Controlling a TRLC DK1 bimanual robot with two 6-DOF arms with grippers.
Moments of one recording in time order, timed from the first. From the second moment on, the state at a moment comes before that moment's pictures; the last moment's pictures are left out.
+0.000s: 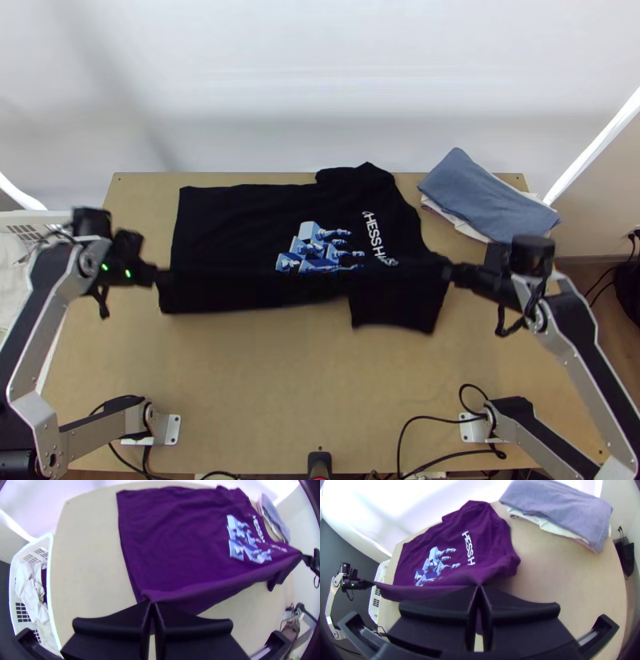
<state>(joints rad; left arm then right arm) 0.13 1.27 1.15 -0.95 0.14 0.21 0.13 1.01 0.87 -0.58 -0.28 0.35</state>
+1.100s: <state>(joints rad) 0.19 1.51 2.21 -0.63 0.06 -0.16 0.18 1.68 2.24 -0.36 -0.12 0.24</state>
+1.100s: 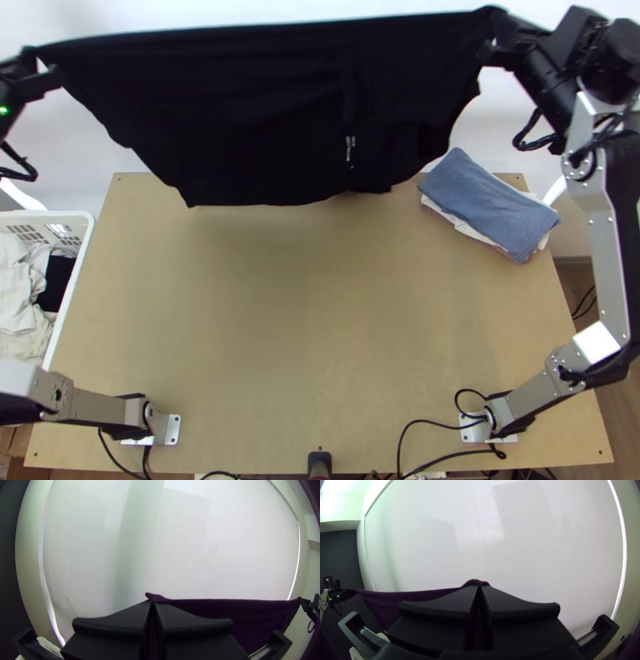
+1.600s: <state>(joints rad) 0.20 1.07 2.20 -0.63 0.03 -0.30 0.19 1.09 2.24 -0.66 -0.11 0.26</state>
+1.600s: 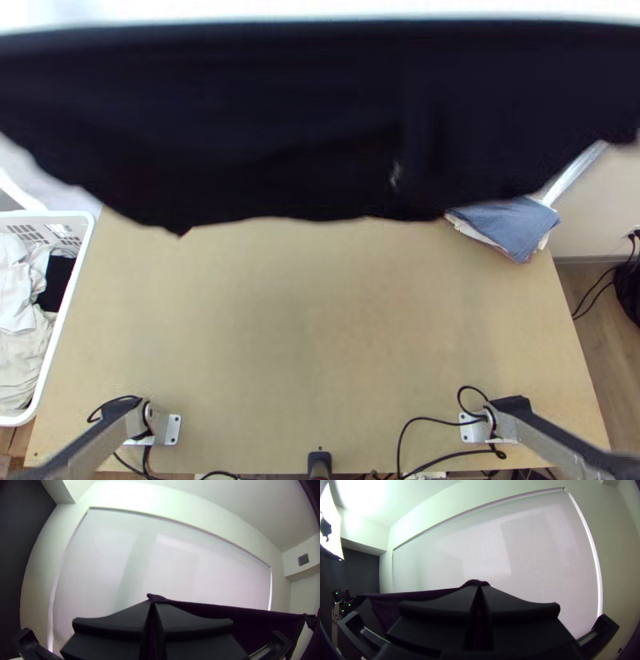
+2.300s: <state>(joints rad) 0.13 0.65 1.22 -0.69 0.02 -0.34 0.29 0.74 1.26 -0.71 -0.14 0.33</state>
